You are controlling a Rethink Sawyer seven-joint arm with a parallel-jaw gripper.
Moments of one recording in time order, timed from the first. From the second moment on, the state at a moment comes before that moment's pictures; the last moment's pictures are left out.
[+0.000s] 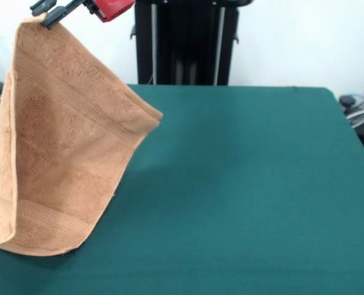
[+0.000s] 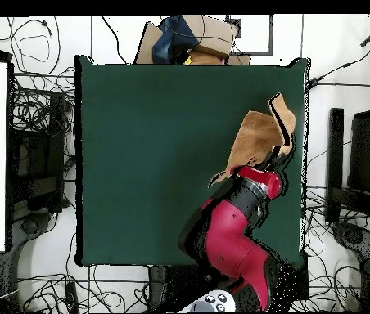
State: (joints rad) arm 0.17 -0.42 -0.82 1.89 0.17 -0.72 1.48
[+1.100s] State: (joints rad) arm 0.04 -0.23 -0.69 1.97 0.23 -1.17 1.71
